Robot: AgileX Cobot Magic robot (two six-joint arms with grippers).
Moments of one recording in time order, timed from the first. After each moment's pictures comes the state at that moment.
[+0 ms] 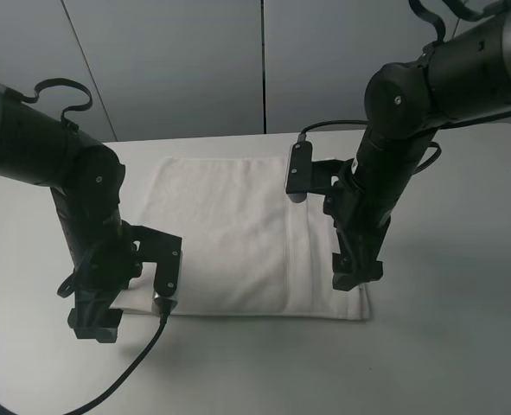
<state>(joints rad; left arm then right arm) -0.57 1.91 -0.90 0.11 0.81 0.81 0.56 1.81 -0.99 0.09 0.76 -0.88</state>
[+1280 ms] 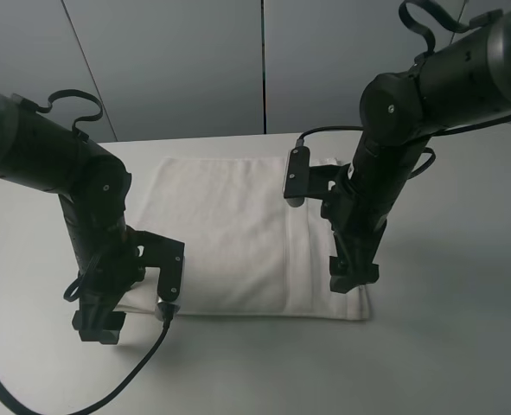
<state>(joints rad) -0.57 1.94 -0.90 0.12 0.77 0.81 0.56 1.85 -0.99 0.10 0.73 -0.88</state>
